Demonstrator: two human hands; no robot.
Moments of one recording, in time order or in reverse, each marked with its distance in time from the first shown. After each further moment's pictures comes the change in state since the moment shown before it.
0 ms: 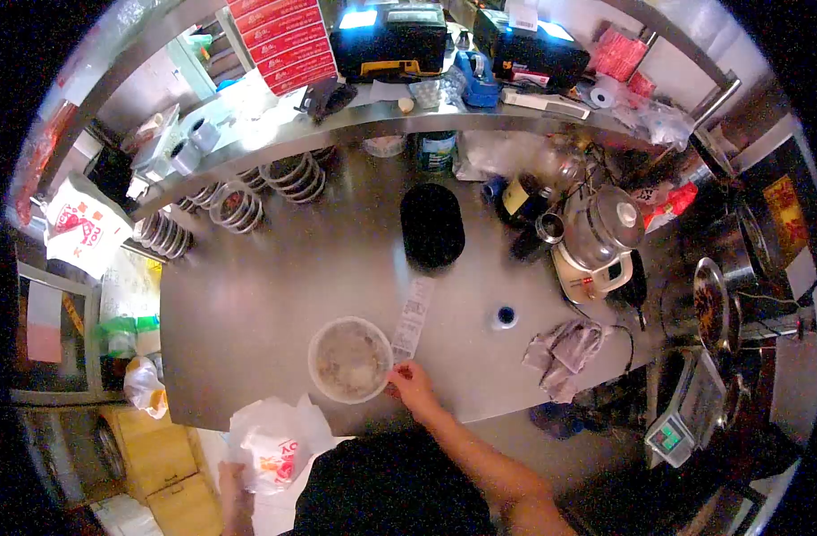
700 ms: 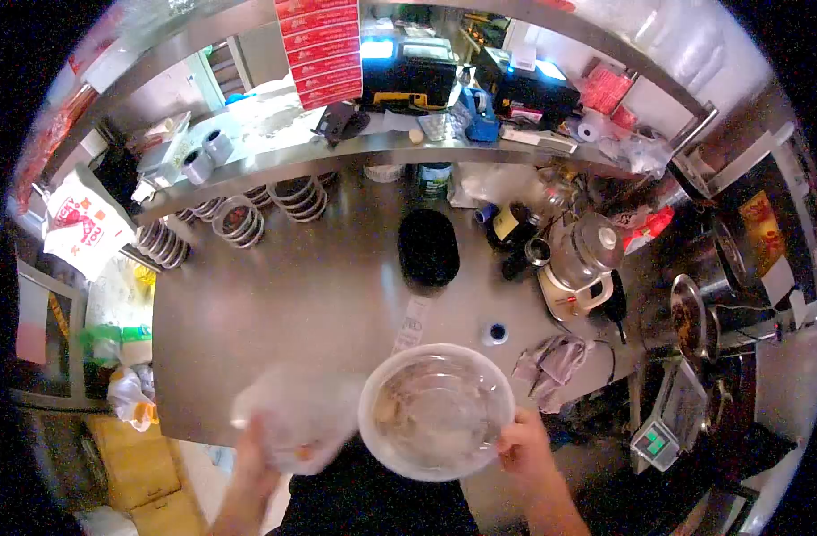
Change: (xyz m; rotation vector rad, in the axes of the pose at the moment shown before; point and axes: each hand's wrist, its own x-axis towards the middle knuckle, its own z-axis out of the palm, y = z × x) left_hand -0.039 0.075 0.142 -0.211 -0.446 -0.164; right_hand -0.188 -0.176 -0.045 0.264 0.044 -0.122
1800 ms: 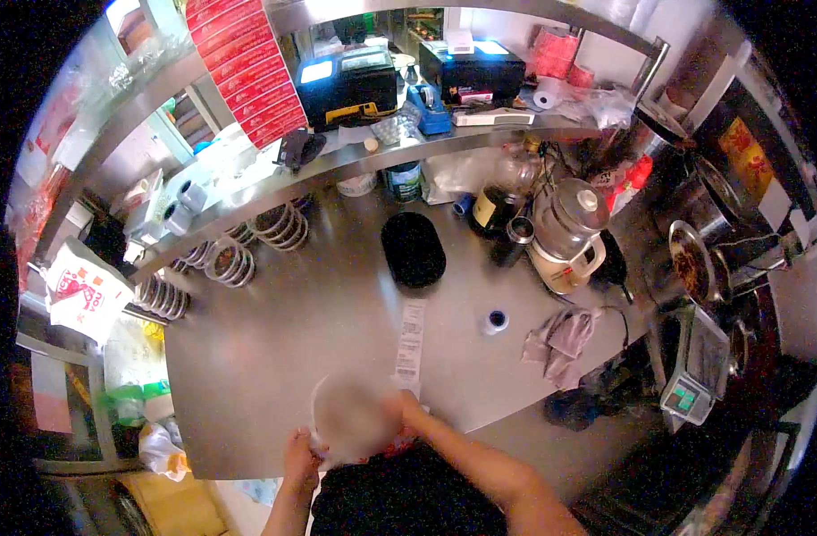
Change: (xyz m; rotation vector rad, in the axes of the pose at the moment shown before) left_hand 0.078 -0.051 -0.042 0.362 0.003 0.068; right_hand 0.180 0.220 0.032 -1.195 -0.443 -0.123
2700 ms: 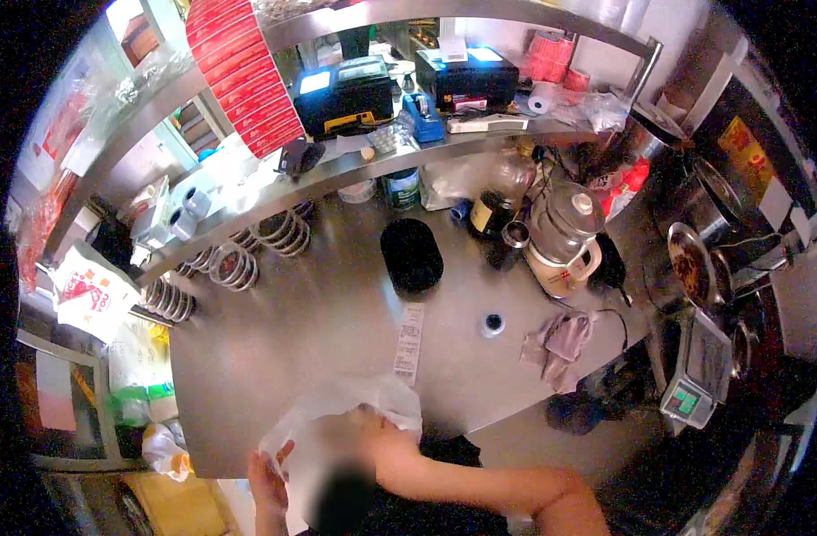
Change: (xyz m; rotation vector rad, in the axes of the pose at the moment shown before) left_hand -0.053 0.023 -0.048 -0.207 -0.078 0.312; right_hand -0.129 -0.187 -0.074 -0.362 0.022 -0.220
